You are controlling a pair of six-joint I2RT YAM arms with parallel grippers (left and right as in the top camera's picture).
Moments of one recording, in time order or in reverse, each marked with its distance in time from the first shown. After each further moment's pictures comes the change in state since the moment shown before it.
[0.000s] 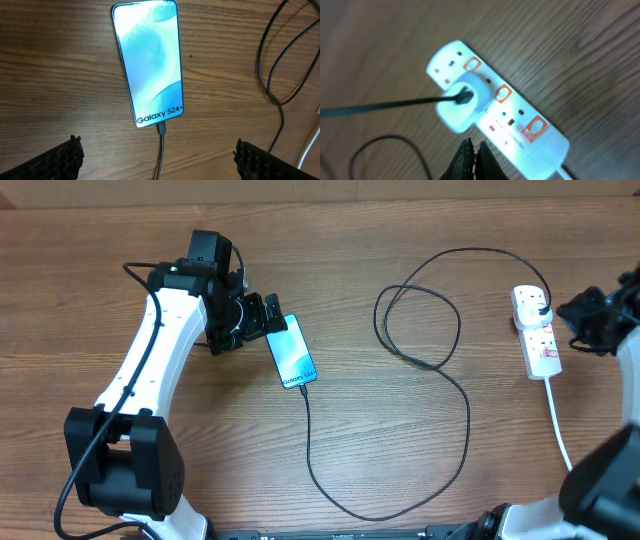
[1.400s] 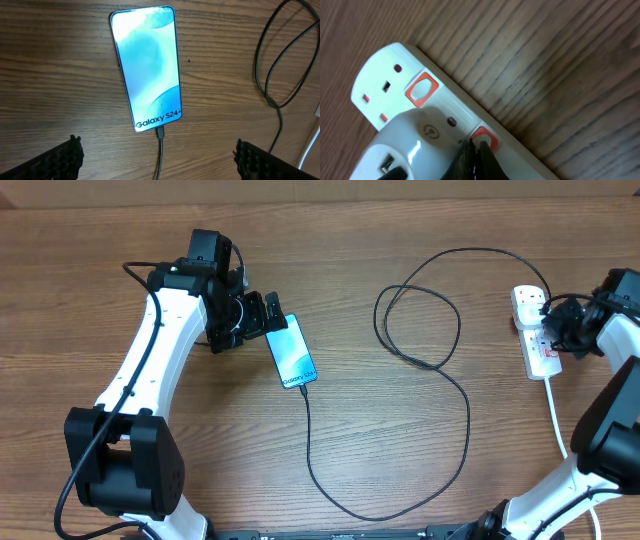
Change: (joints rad) left arm 0.000 0.000 0.000 0.024 0.000 0.000; right arm -0.007 0.271 0.000 0.185 -0.009 0.023
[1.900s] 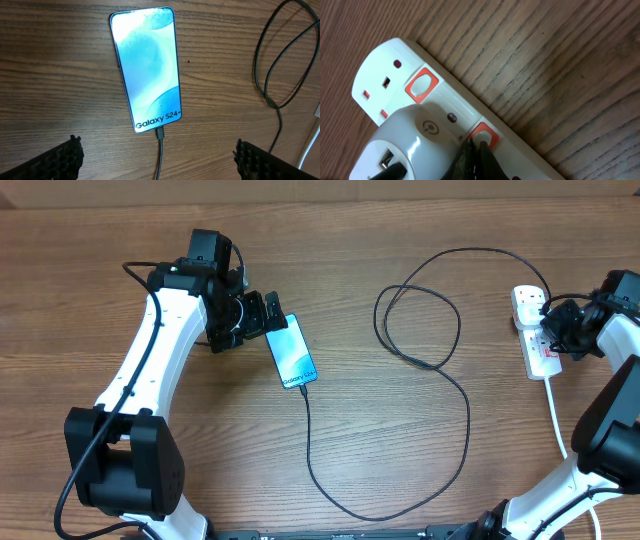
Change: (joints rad) left arm 0.000 0.000 0.000 0.003 0.000 0.000; right arm -0.001 0.000 0.000 -0.018 -0.018 0.002
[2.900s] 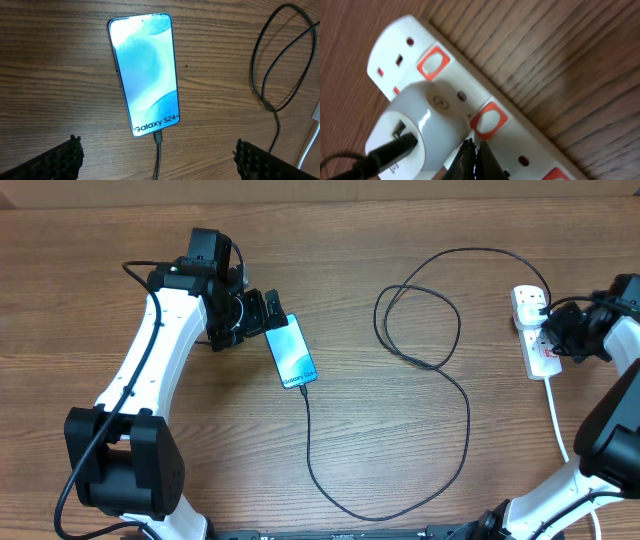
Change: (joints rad) left arm 0.000 0.000 0.000 0.018 0.000 -0.007; right arm -0.035 -0.020 0.000 -0.034 -0.092 -0.047
